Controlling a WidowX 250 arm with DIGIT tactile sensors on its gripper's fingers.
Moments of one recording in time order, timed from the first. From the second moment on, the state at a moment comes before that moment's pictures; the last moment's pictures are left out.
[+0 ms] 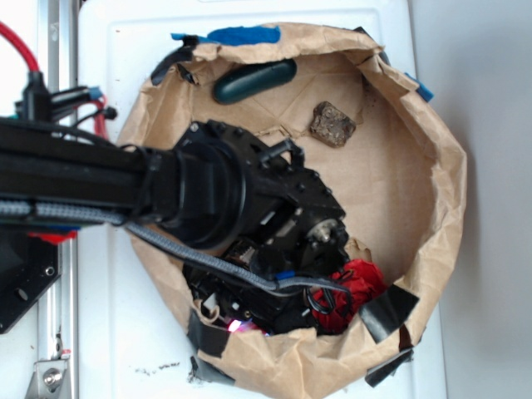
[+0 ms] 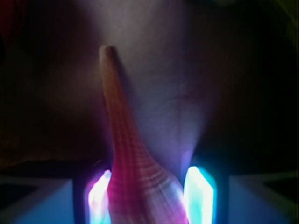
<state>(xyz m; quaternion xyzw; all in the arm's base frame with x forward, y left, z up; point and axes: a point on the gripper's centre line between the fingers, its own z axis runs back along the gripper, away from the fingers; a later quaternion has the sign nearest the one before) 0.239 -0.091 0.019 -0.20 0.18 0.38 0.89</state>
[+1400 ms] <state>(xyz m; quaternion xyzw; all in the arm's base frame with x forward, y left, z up) 0.270 0.002 0.159 -0.07 -0.11 0.35 0.93</state>
